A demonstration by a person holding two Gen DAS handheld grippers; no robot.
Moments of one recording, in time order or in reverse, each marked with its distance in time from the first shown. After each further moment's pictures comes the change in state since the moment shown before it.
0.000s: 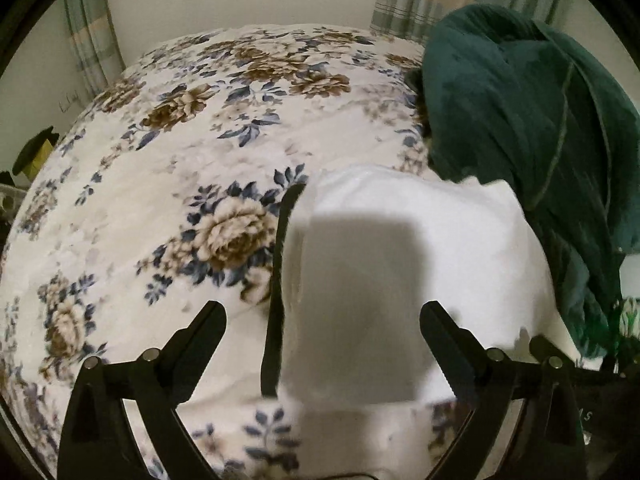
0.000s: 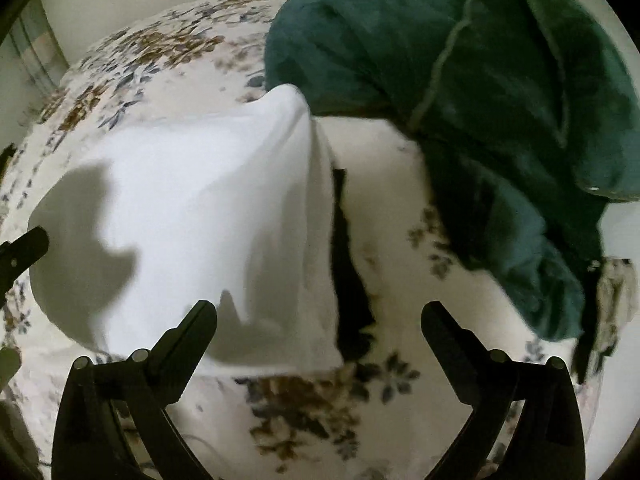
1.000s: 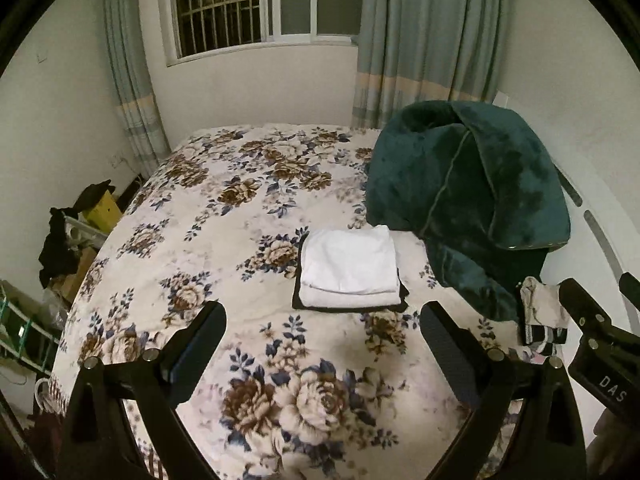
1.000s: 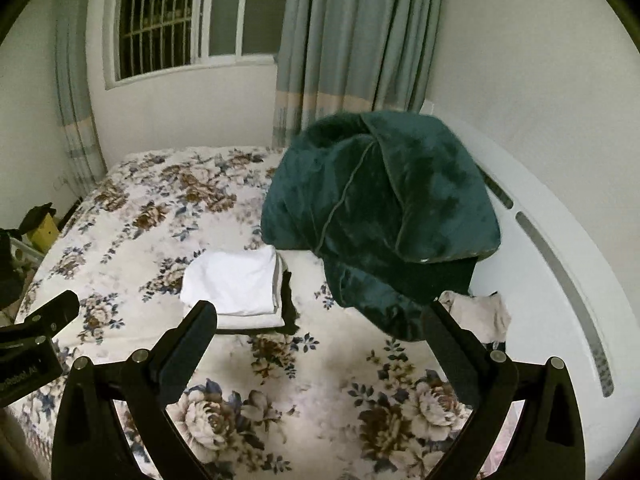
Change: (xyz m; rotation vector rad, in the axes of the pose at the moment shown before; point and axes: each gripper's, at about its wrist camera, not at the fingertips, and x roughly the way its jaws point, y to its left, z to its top) left arm -0.443 -0.052 -0.110 0.041 -0.233 0.040; right arm -0.535 -0.068 -0.170 0.020 -0.450 -0.035
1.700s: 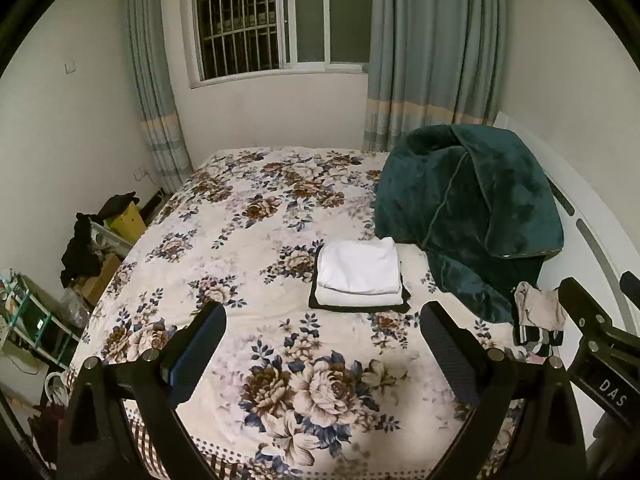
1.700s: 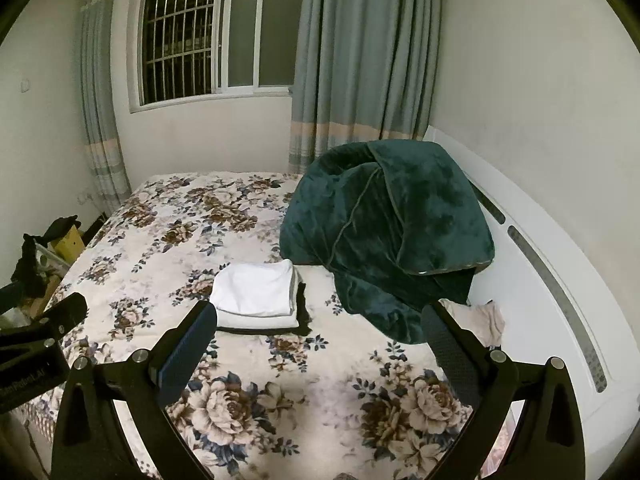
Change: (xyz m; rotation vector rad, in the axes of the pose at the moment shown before) left arm -0.093 0.003 -0.036 -0.012 -0.089 0.049; right arm -0.121 -0.023 -0.027 0.005 -0.083 0.058
